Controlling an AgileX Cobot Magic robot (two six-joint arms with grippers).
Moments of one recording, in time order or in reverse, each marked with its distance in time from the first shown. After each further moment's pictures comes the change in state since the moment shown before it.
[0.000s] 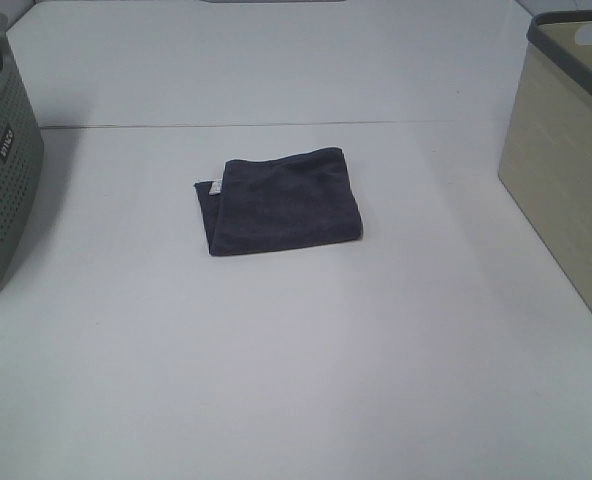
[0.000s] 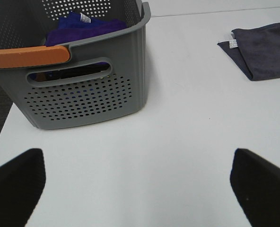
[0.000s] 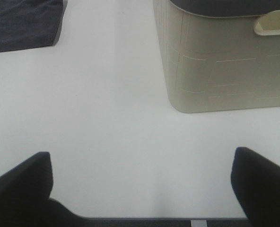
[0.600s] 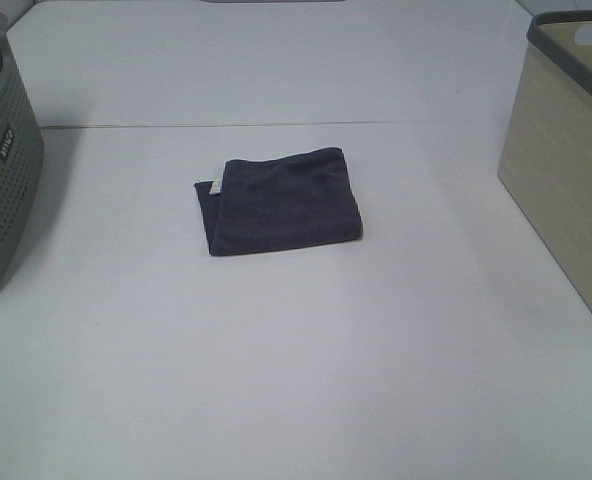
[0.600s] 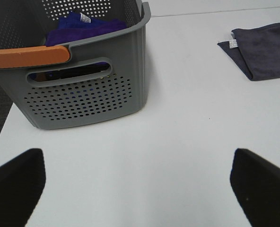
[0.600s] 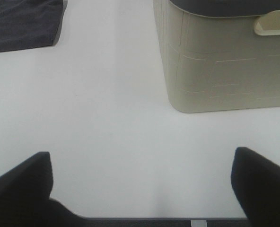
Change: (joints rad) left arm 0.000 0.000 0.000 0.000 0.000 0.000; right arm 0.000 0.000 0.000 0.000 0.000 0.000
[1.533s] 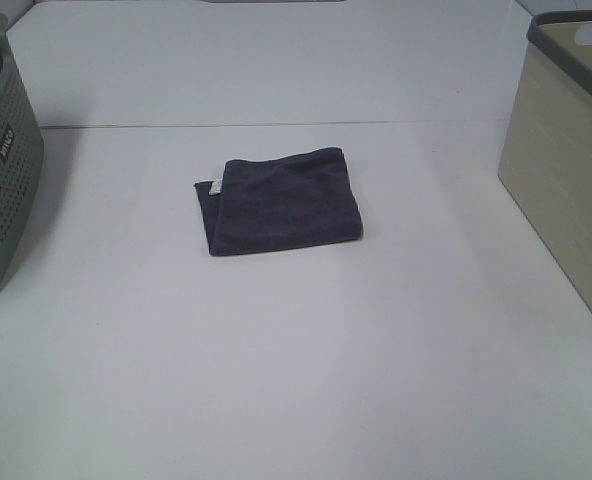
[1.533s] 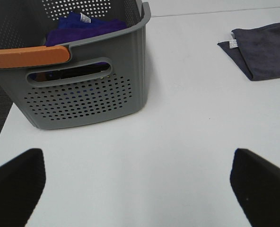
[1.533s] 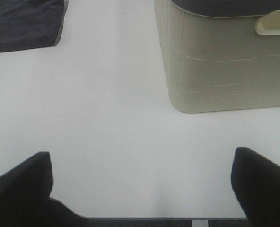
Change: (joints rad) left arm 0.000 0.000 0.000 0.000 0.000 0.000; right arm 0.000 0.000 0.000 0.003 0.000 0.000
